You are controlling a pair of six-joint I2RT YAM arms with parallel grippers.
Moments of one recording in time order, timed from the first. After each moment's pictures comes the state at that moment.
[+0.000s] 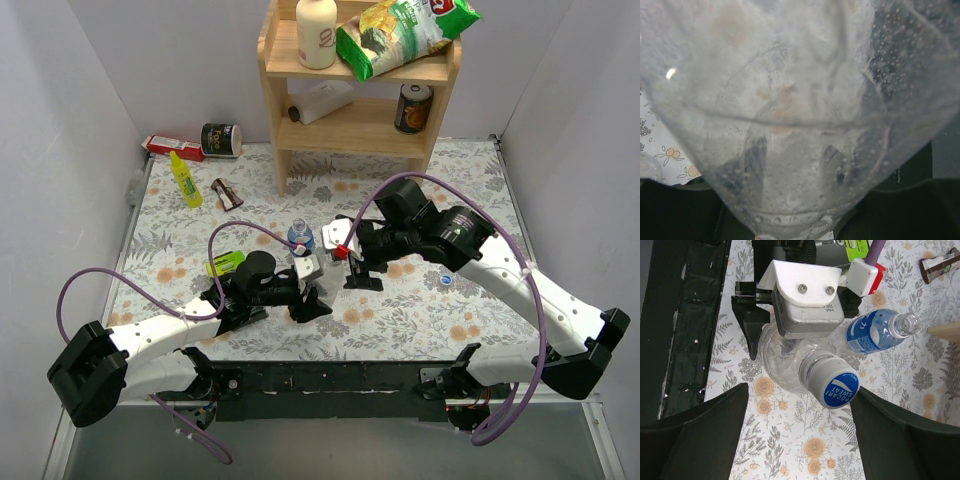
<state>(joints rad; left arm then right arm) -0.82 1.09 0.47 0.24 0.54 0.01 0.90 1.26 1.44 -0.95 -0.53 -0.76</state>
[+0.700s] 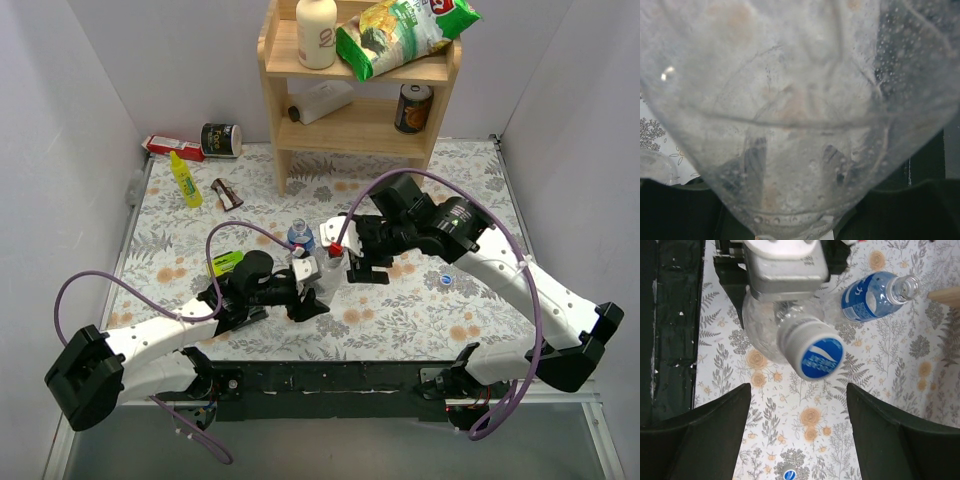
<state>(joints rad) -0.81 1.07 0.47 0.22 0.54 0.06 0.91 1.32 1.52 -1.08 -0.39 -0.79</state>
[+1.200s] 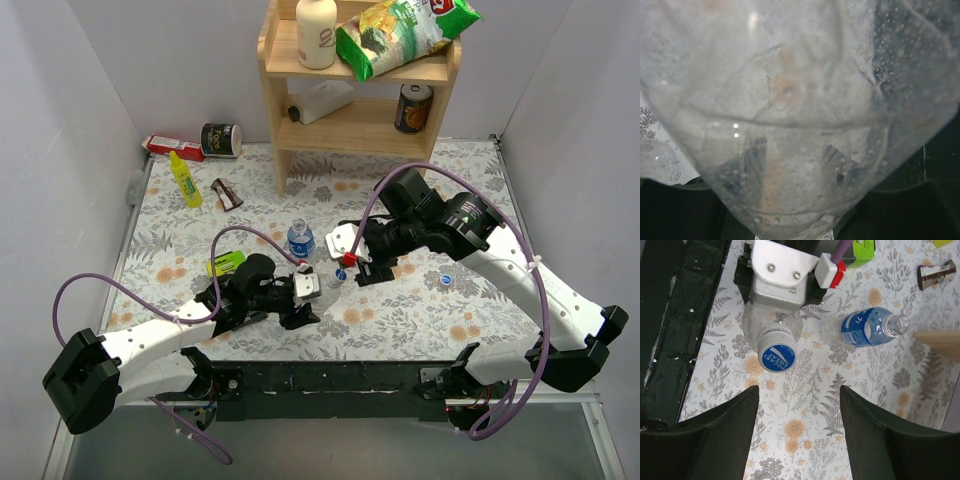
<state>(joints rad) -0.81 1.04 0.47 0.04 0.57 0.28 0.89 1.32 1.61 -1.17 -0.49 -0.96</state>
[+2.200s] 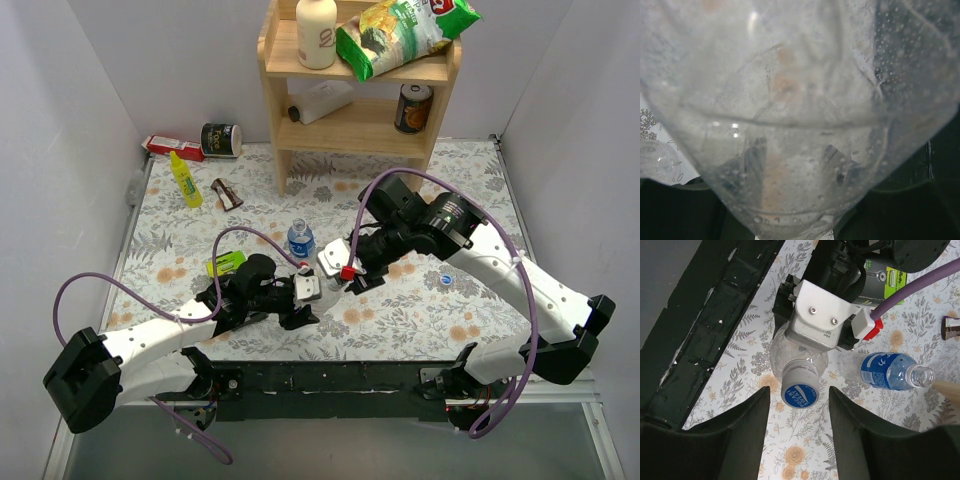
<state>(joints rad) -0.81 1.04 0.47 0.02 0.57 0.34 0.94 1.37 1.62 -1.22 -0.63 -1.08</state>
